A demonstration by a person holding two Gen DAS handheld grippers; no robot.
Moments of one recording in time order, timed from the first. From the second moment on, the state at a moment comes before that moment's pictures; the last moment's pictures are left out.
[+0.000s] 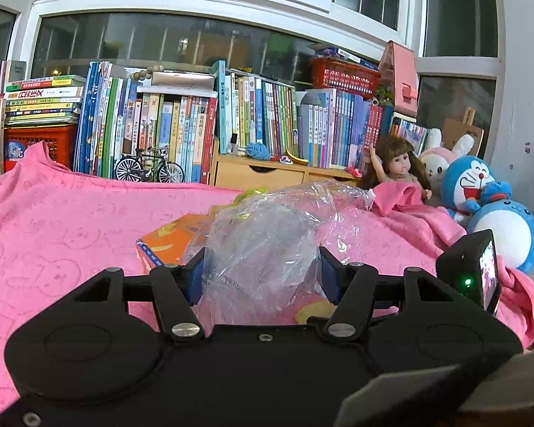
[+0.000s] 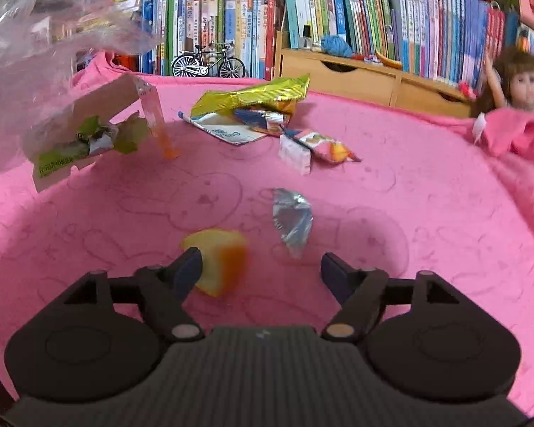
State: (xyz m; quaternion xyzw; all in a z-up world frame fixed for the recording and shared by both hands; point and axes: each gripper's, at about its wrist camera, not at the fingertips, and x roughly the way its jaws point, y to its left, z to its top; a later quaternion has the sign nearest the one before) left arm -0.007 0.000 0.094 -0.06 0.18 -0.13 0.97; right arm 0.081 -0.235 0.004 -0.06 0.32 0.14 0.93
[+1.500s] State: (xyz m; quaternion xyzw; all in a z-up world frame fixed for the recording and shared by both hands) left arm -0.149 0.010 0.026 -0.03 0.28 -0.13 0.95; right arm -0.117 -0.236 0.001 -0.03 0.30 0.22 0.93
